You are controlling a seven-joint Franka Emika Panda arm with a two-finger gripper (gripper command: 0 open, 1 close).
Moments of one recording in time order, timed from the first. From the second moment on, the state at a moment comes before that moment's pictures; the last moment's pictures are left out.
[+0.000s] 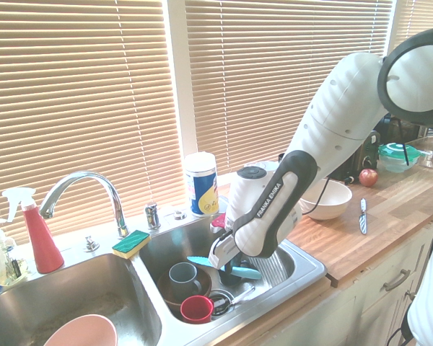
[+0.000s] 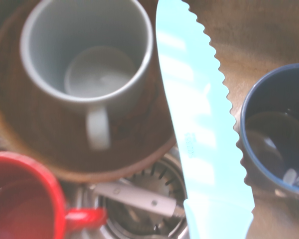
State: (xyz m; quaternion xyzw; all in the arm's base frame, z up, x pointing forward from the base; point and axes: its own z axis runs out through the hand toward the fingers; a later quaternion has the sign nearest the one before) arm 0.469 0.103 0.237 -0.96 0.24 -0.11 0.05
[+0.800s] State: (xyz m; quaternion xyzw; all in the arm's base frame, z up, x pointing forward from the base) arm 0.478 0.104 0.164 -0.96 0.27 -0.07 0.04
